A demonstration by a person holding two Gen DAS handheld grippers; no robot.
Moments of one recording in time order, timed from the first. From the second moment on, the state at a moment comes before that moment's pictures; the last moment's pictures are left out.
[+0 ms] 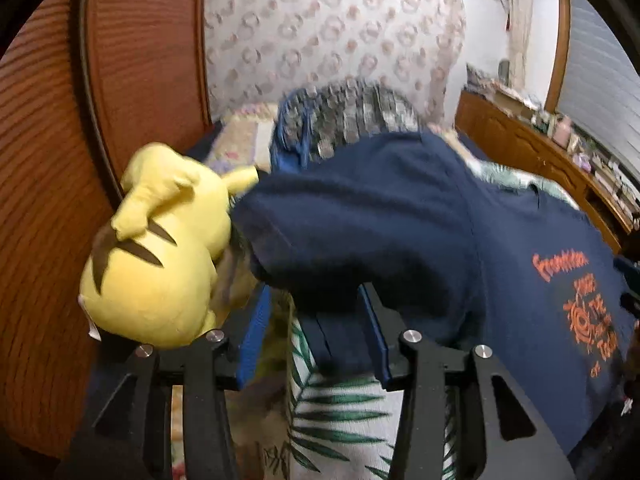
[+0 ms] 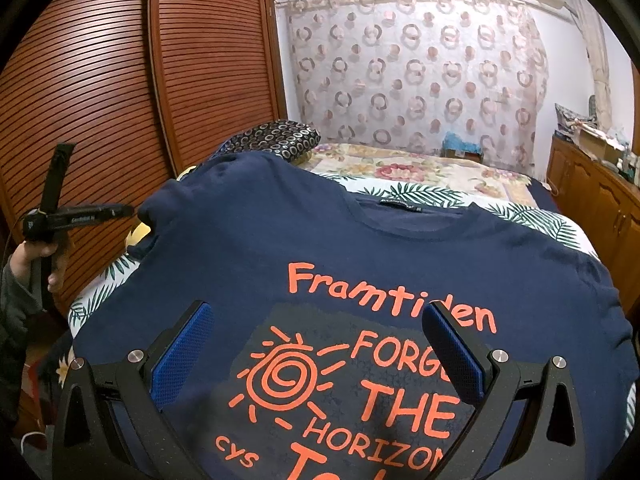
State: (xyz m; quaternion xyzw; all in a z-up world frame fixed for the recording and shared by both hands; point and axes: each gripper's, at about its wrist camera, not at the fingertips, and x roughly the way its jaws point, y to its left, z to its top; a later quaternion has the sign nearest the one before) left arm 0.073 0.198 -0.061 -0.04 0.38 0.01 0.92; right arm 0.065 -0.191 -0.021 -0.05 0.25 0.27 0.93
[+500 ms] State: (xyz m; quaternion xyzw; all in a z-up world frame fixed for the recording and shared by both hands) left arm 0.075 0.171 -0.084 0.00 0.43 -0.01 0.91; right arm 0.066 -0.195 -0.022 -0.05 0.26 0.26 0.93
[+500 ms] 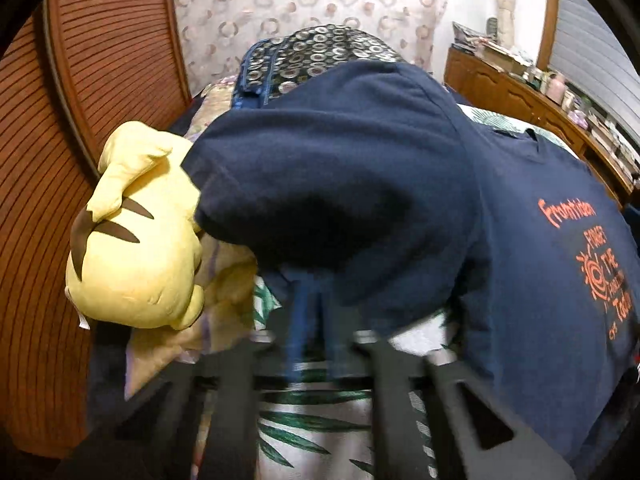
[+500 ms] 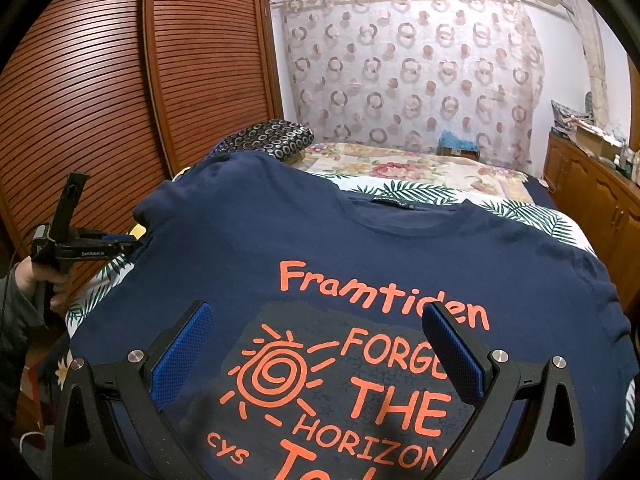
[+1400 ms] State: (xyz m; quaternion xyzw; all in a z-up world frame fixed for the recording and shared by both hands) left arm 0.077 0.036 0.033 0.01 0.29 -0.18 0.94; right arm 0.090 -0.208 -0.011 -0.04 0.30 0.33 0.90
